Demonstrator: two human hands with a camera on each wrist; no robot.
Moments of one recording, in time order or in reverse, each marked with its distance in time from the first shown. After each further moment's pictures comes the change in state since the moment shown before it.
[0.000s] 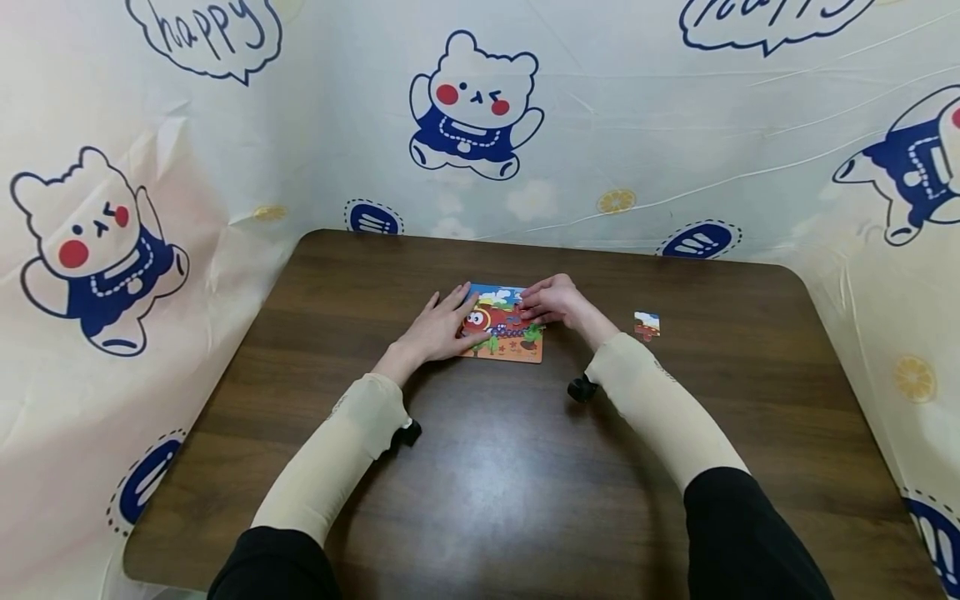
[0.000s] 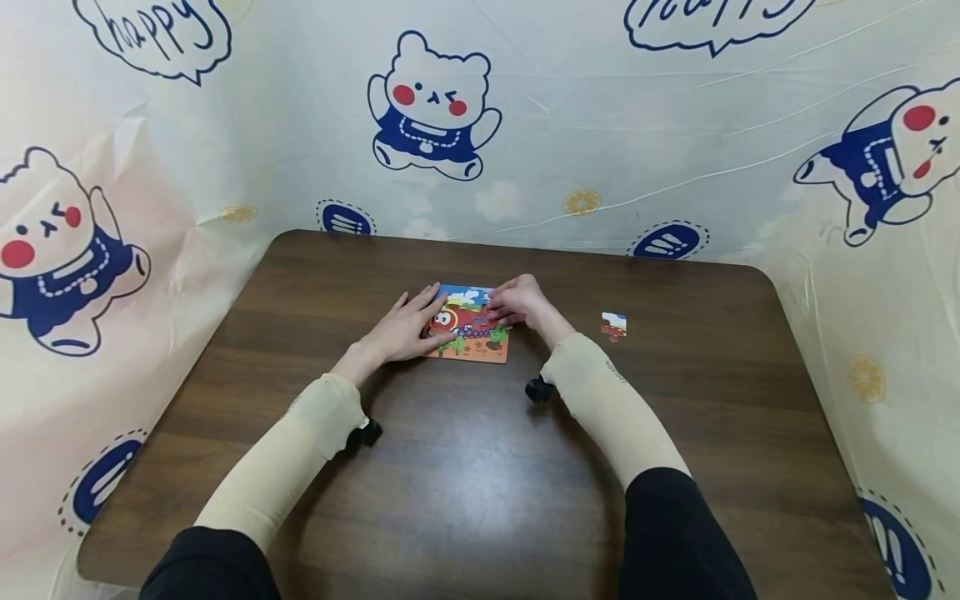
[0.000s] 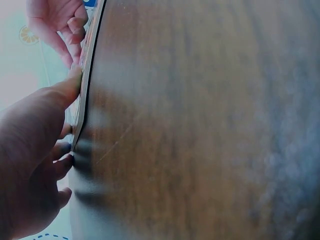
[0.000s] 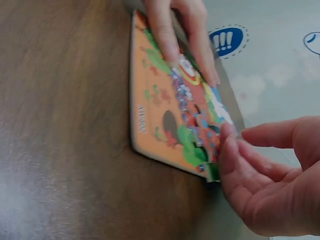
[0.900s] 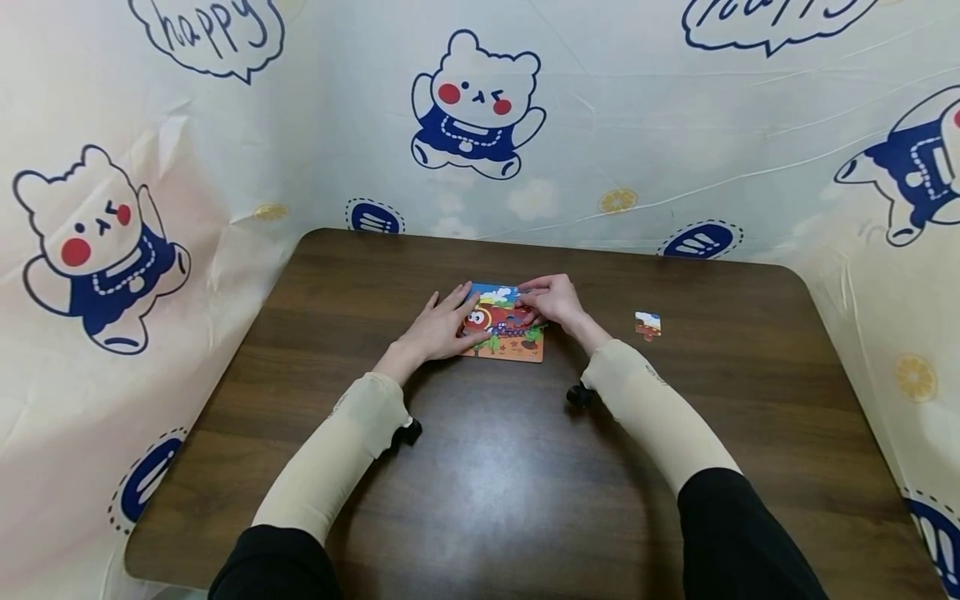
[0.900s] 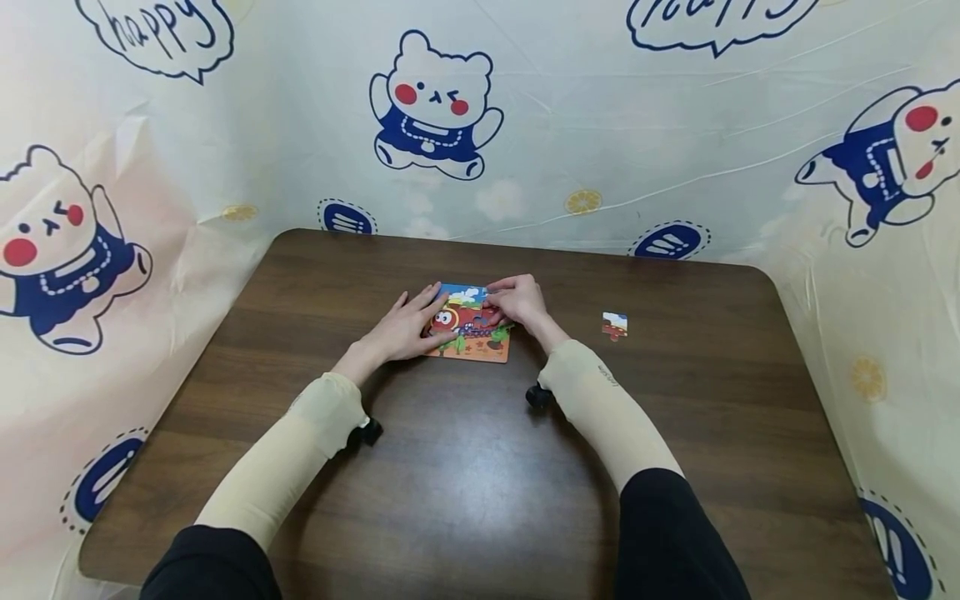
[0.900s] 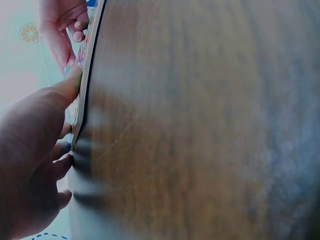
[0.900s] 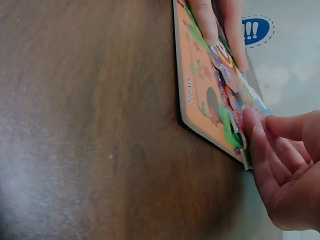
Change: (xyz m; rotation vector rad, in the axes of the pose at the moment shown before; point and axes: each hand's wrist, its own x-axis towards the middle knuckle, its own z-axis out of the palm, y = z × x) left_hand 0.001 -0.003 0.002 -0.018 -0.009 -0.006; right_hand 0.010 0.022 0.010 -0.136 0.132 -0.263
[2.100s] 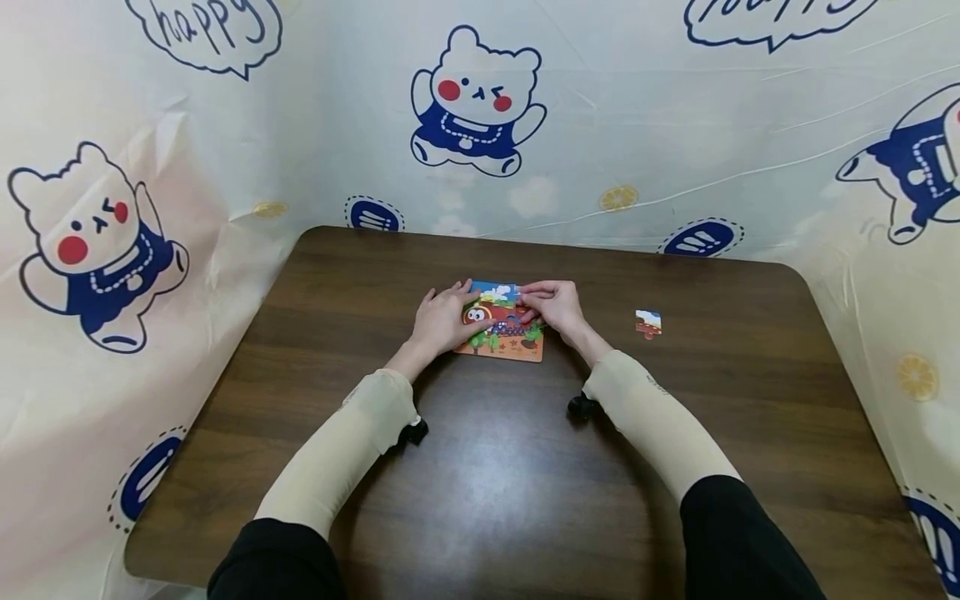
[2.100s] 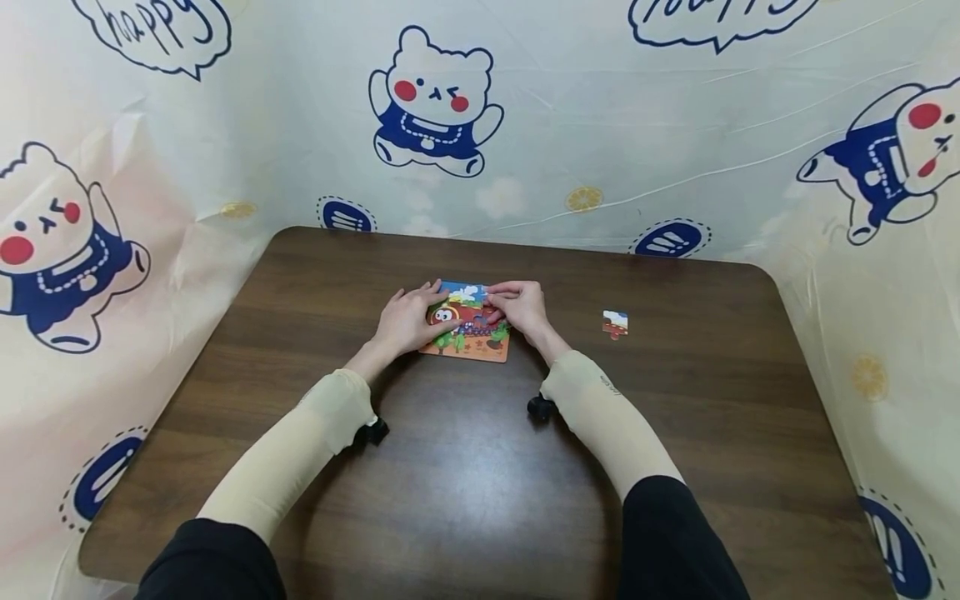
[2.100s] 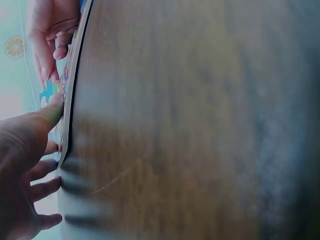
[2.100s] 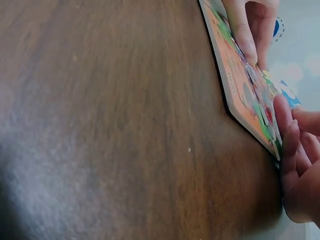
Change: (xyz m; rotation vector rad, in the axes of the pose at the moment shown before) left_hand 0.014 0.016 0.002 0.014 0.170 -0.161; right_hand -0.005 0.022 0.007 0.223 0.061 -0.087
